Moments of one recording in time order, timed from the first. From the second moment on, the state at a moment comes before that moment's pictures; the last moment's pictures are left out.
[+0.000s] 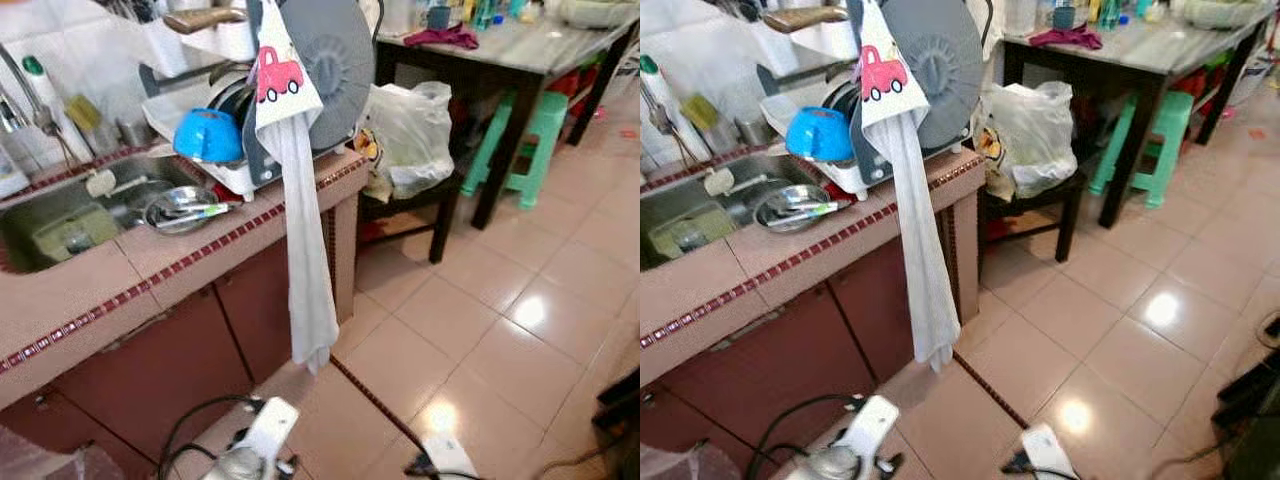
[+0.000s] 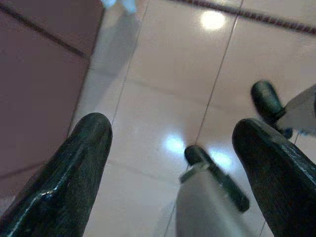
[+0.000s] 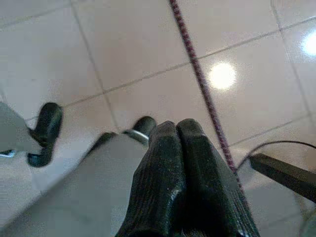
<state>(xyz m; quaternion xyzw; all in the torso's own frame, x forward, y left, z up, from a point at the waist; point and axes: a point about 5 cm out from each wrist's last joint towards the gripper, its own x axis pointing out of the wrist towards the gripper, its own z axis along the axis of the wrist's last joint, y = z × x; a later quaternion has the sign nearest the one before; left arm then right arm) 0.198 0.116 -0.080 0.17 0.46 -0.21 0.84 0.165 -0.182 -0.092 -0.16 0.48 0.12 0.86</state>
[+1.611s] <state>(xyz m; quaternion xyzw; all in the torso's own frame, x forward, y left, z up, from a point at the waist) 0.188 0.119 -0.086 -0.06 0.52 -0.01 0.85 0.196 -0.173 -0.080 0.09 0.45 -0.04 0.89</state>
